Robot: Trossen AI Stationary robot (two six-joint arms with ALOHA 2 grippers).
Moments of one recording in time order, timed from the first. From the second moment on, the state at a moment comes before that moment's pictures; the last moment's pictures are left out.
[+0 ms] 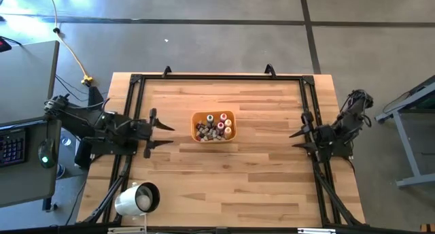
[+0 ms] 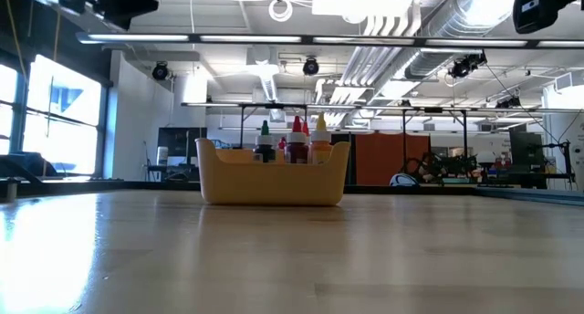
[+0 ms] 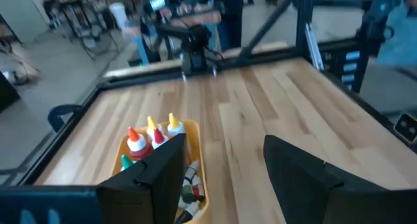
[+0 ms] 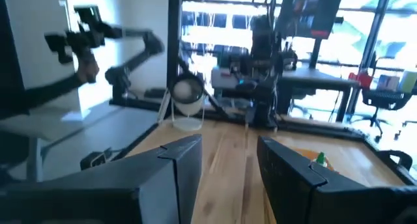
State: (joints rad) left arm -0.35 0.48 0.48 -0.18 -0.32 0.10; right arm 0.77 0.08 0.33 -0.20 0.55 -0.08
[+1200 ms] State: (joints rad) left arm -0.35 0.01 0.09 -0.15 -0.25 0.05; right arm 0.76 0.01 0.01 0.13 0.54 -0.18
